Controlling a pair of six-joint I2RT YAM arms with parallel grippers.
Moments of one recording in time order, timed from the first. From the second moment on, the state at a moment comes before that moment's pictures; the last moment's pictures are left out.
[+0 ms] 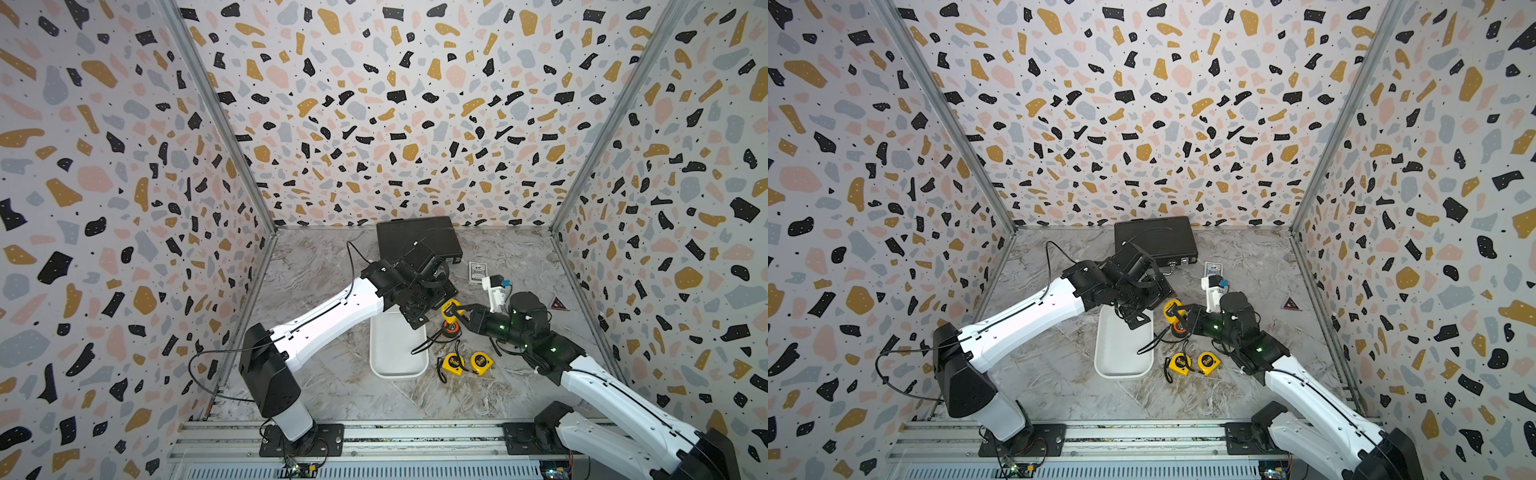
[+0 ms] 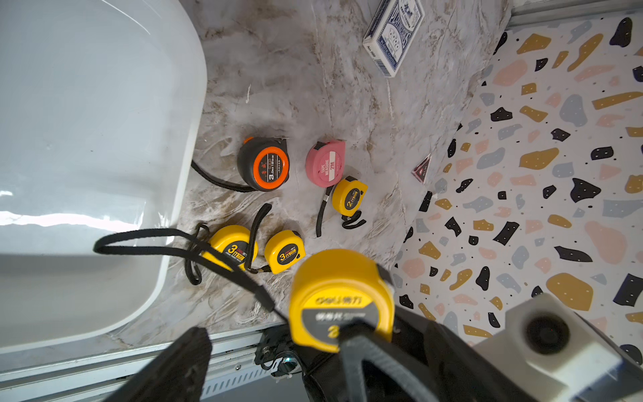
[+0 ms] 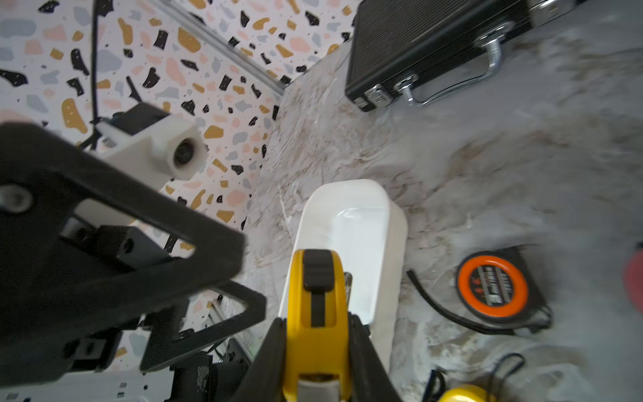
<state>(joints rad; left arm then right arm) -0.86 1.64 1.60 -0.90 0.19 -1.37 0.53 0.87 0.60 -0.13 -0.35 0.81</state>
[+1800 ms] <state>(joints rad) -0.78 1.44 1.33 -0.87 0.18 -1.32 -0.05 0.57 0.29 -0.85 -0.49 0.80</state>
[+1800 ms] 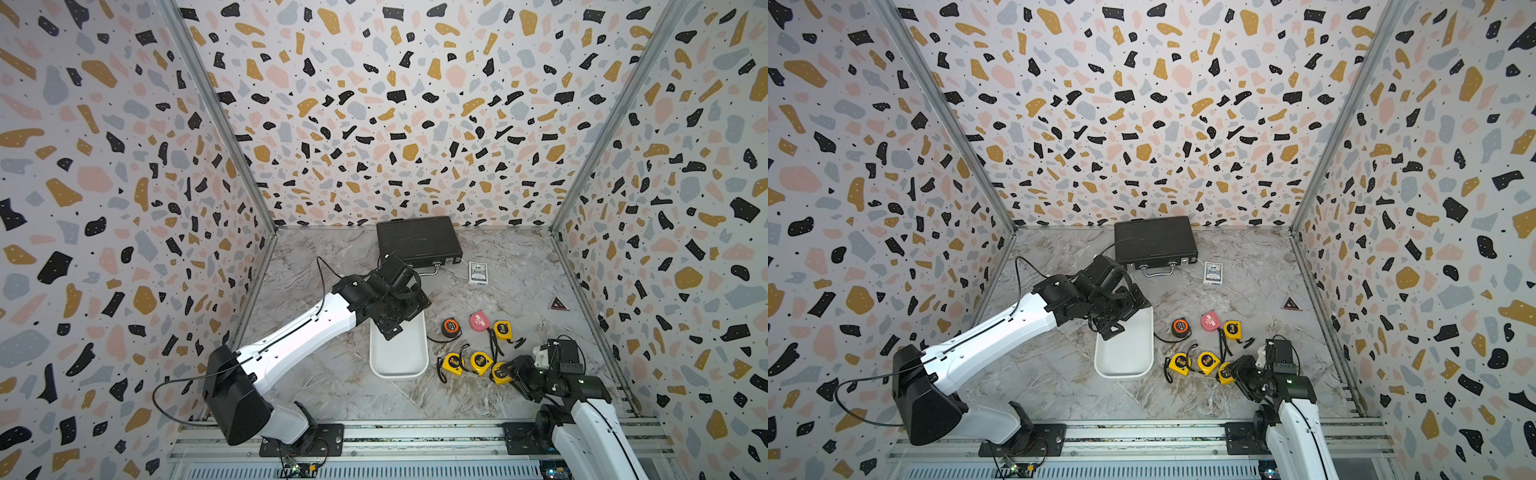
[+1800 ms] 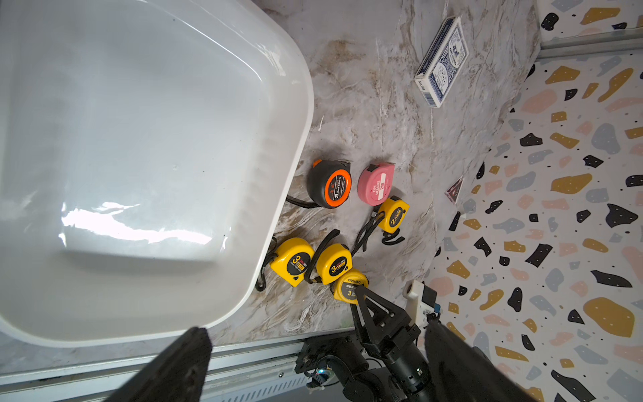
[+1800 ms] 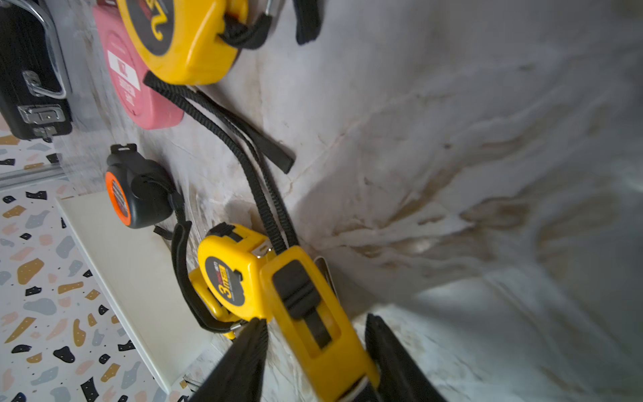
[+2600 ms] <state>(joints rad) -0.76 1.33 1.30 -0.96 -0.02 -1.01 -0.02 0.76 0.69 -1.01 -0.33 0.54</state>
